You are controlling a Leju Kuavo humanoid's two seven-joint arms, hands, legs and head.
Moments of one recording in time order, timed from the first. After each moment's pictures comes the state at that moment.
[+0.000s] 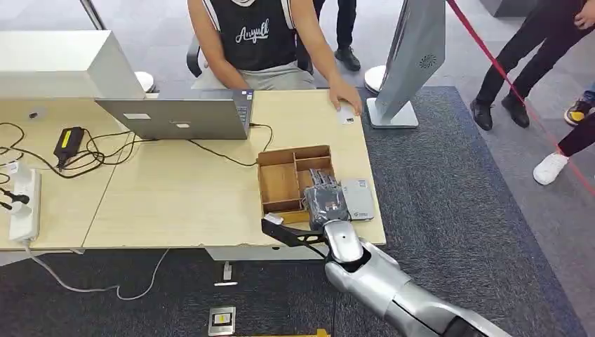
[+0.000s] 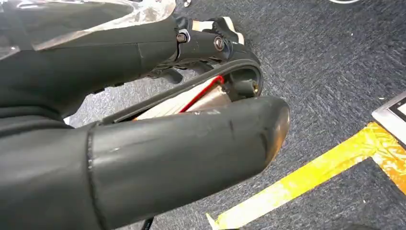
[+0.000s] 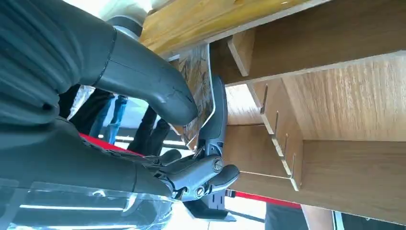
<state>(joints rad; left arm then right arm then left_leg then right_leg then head) -0.11 0.03 -1.26 -0.35 0.18 0.65 0.30 -0.59 -0.05 0.92 -0.88 1.03 -0.28 0.58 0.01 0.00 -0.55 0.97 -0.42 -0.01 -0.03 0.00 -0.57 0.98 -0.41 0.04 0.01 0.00</state>
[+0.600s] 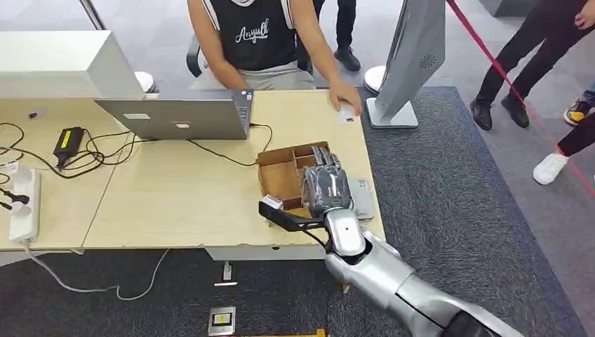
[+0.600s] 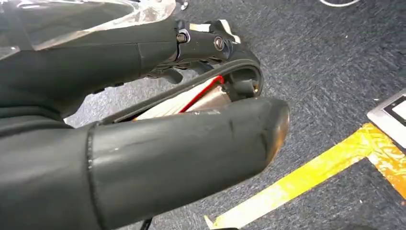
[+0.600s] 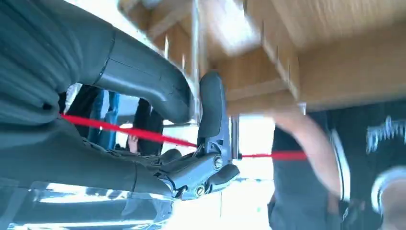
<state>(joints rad) -0.11 0.03 -1.26 -0.35 0.17 0.65 0.30 -0.63 -0.08 0.90 -0.98 1.10 -0.38 0.64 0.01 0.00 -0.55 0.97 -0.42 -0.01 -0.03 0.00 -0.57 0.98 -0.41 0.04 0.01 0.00</state>
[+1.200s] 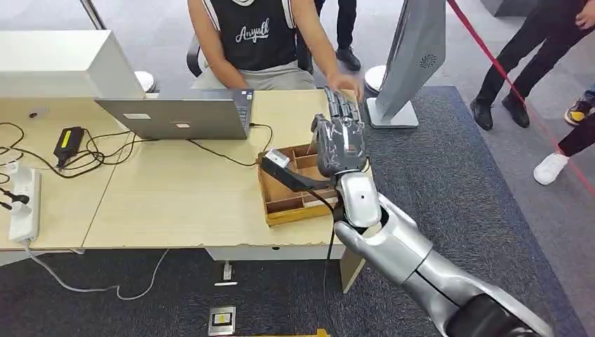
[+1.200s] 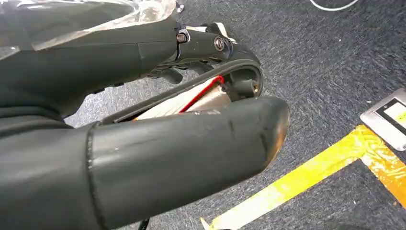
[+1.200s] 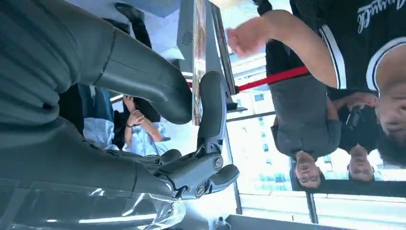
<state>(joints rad) -0.12 0.03 -1.26 -0.35 0.16 0.65 0.28 -0.72 -0.14 0.82 -1.23 1.18 -0.34 0.68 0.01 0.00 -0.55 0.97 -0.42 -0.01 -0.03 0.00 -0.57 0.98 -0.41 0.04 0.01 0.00</state>
